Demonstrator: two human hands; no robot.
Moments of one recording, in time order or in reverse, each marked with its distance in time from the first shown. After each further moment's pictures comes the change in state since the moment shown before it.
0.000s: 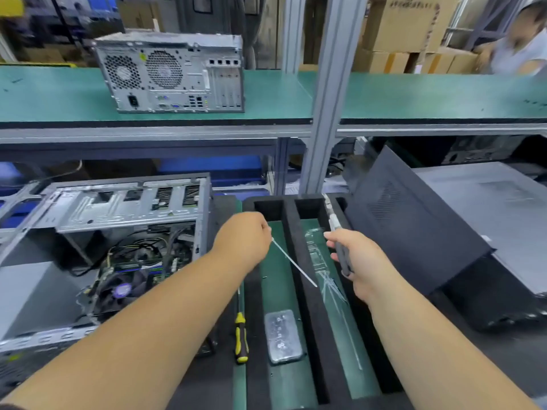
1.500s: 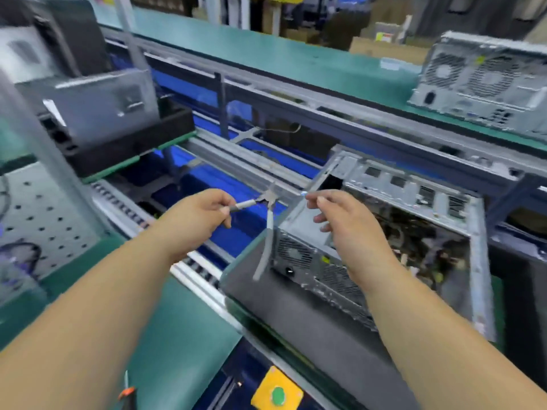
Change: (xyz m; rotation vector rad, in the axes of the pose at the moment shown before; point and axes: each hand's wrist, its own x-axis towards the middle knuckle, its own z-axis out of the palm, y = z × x) left_hand -0.311 -0.369 -0.208 -0.666 0.384 -0.513; right_hand -0.181 0.022 0.391 -0.301 -0.743 -0.620
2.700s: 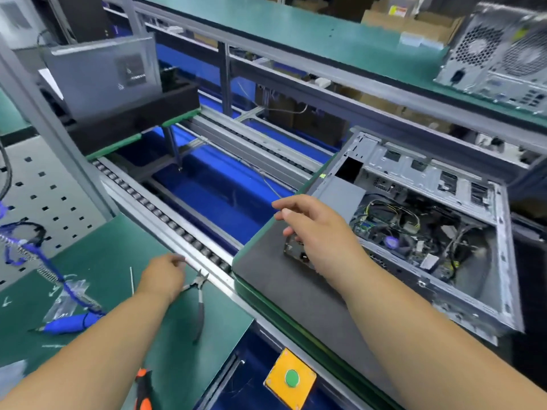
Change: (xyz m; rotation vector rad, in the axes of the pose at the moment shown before) left_hand -0.028 -0.200 0.005 0.404 0.317 -0.567; right_hand -0.017 0.009 0.061 -0.061 -0.228 0.053
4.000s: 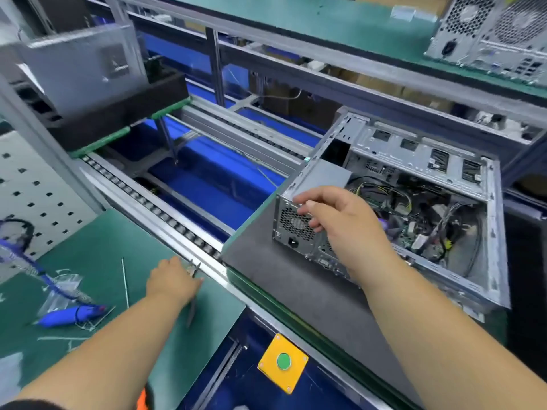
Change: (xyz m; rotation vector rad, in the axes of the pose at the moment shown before) left_hand -0.025 0.006 0.037 0.428 -0.098 0.003; right_hand -0.019 0.015 -0.043 0.073 0.146 -0.001
